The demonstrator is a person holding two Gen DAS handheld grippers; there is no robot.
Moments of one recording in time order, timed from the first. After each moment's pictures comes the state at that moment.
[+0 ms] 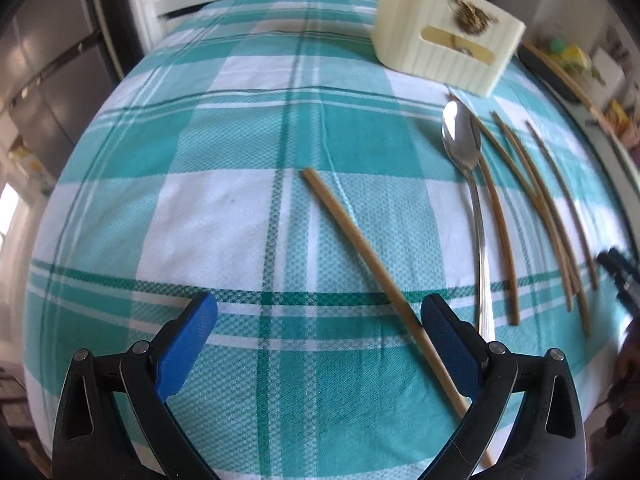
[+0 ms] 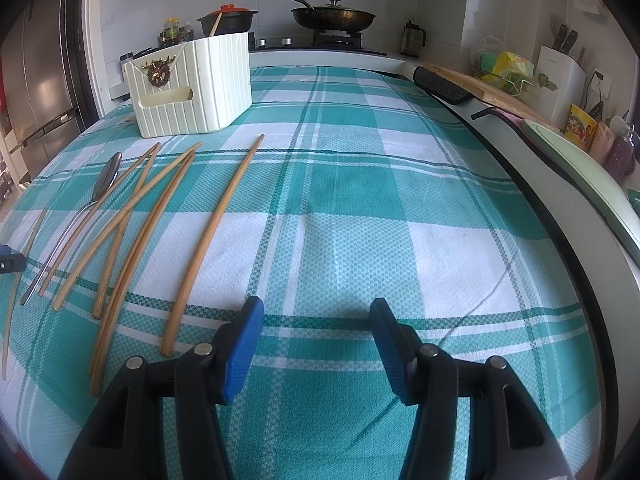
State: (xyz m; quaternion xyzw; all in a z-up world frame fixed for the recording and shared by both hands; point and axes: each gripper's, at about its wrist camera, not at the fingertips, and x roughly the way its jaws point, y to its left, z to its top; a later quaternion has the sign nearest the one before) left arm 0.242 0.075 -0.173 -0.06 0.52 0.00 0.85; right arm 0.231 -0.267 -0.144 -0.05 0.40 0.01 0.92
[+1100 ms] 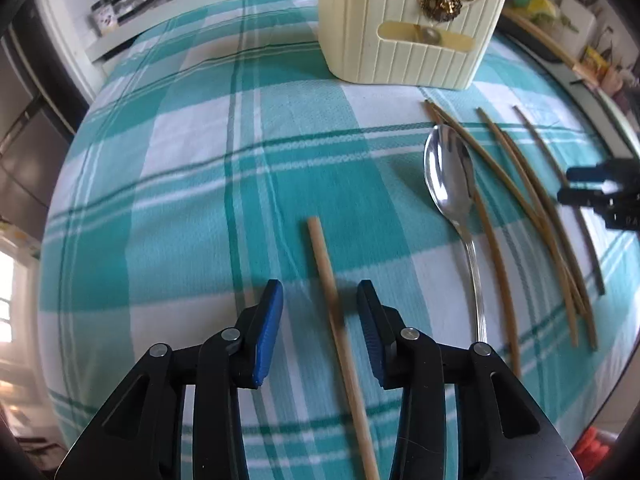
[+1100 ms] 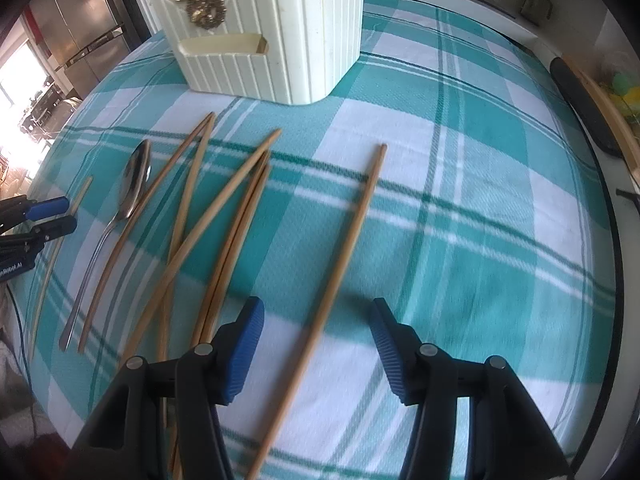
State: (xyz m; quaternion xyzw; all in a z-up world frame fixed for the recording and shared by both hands) left arm 0.323 0.047 -0.164 0.05 0.54 -0.07 0.84; right arm 0.364 -0.196 -0.132 -0.11 0.56 0.14 0.81
